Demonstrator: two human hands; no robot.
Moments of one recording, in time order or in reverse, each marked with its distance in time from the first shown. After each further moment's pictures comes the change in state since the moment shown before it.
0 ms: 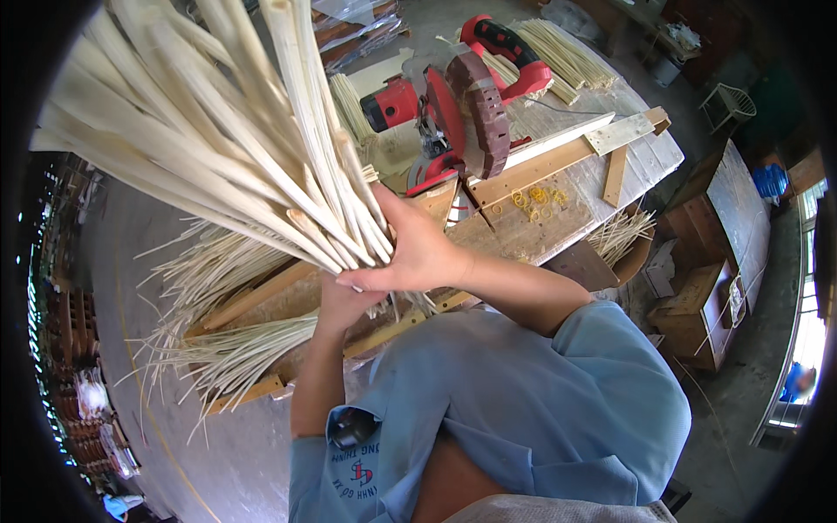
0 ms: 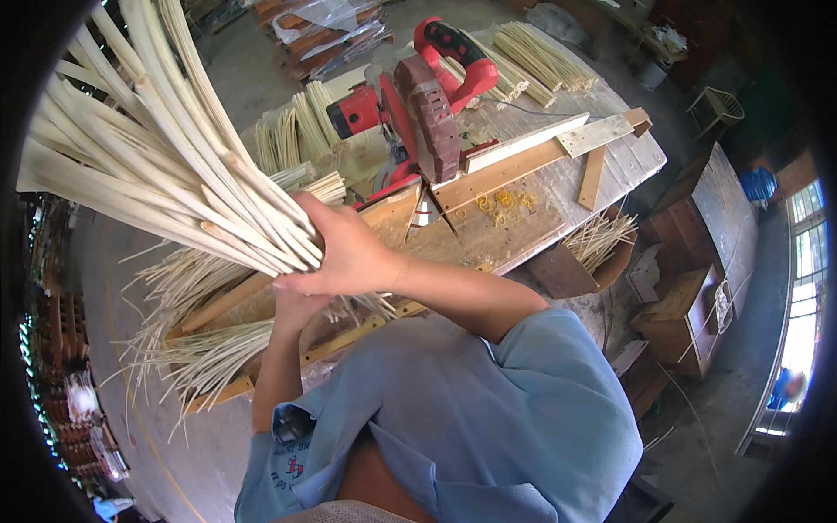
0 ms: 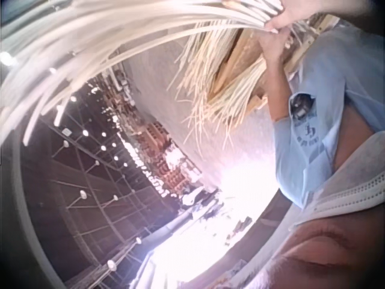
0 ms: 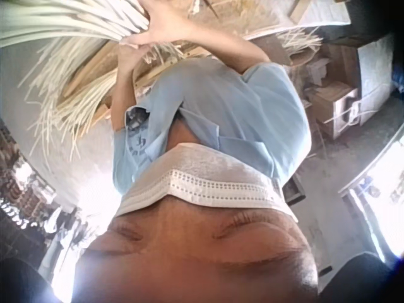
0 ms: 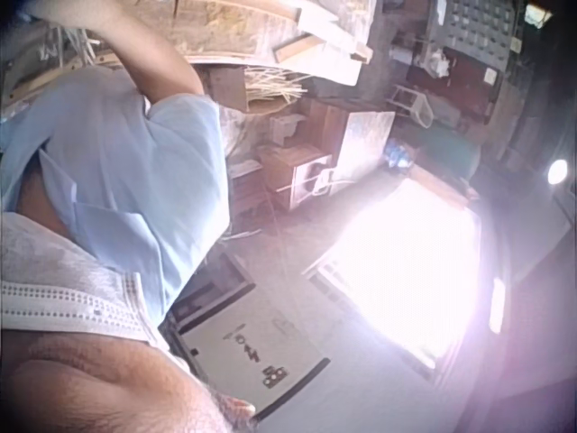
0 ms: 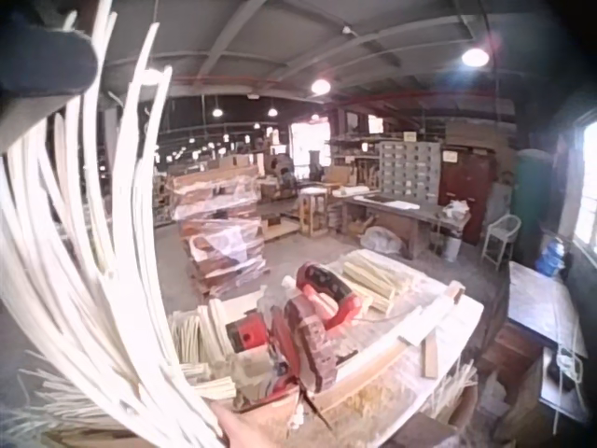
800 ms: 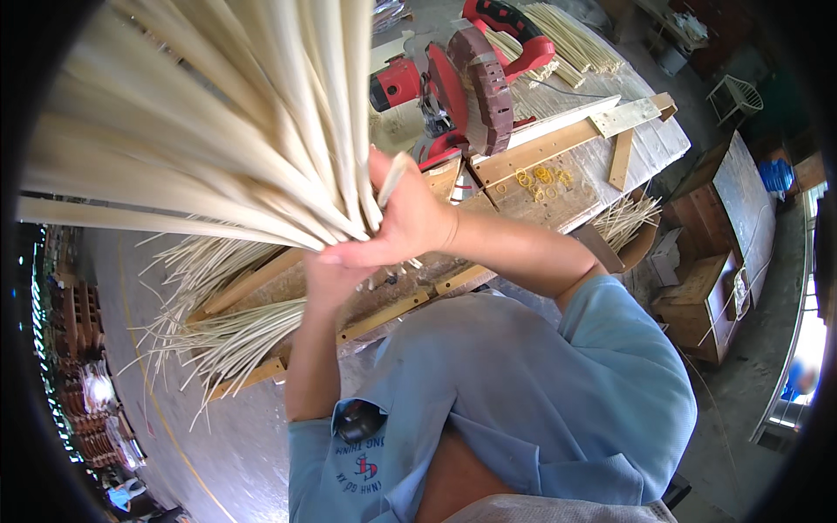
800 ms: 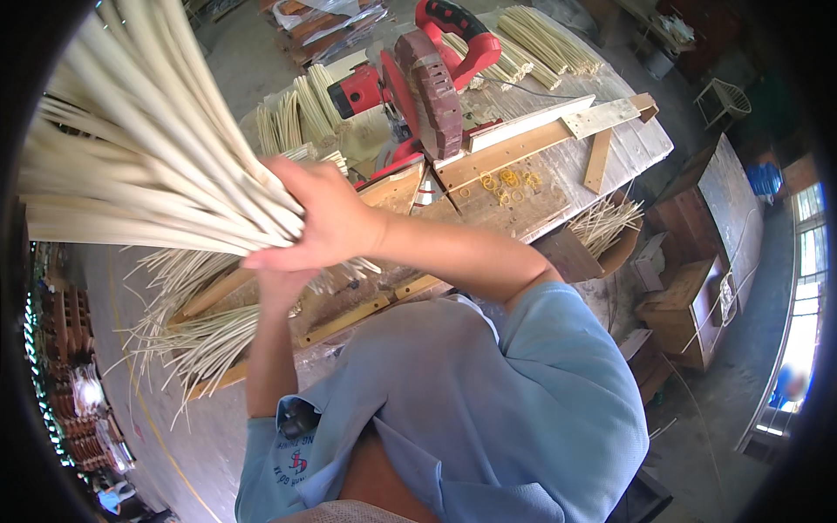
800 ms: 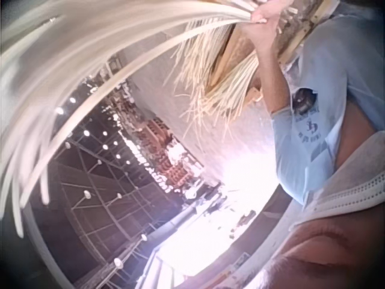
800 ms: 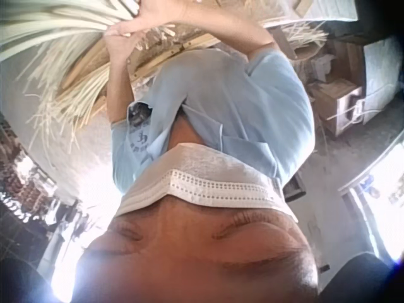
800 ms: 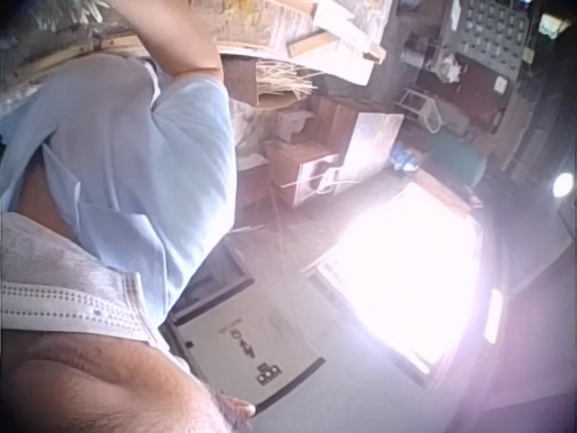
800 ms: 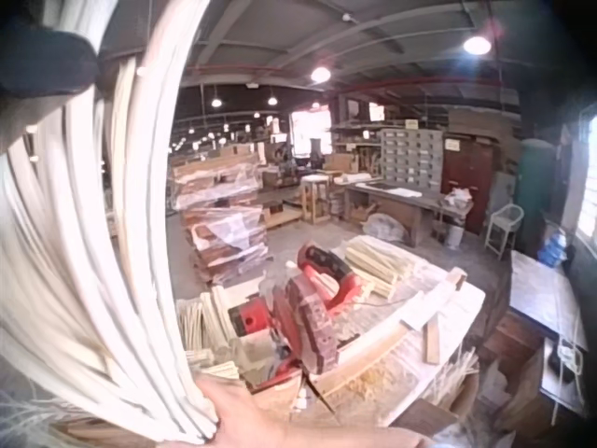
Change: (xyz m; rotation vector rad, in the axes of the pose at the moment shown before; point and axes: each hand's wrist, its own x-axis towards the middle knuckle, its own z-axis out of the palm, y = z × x) left_hand 0.009 0.034 0.003 -0.041 0.105 0.137; right_hand 0.028 -0.003 0.002 -0.003 0.101 -0.414
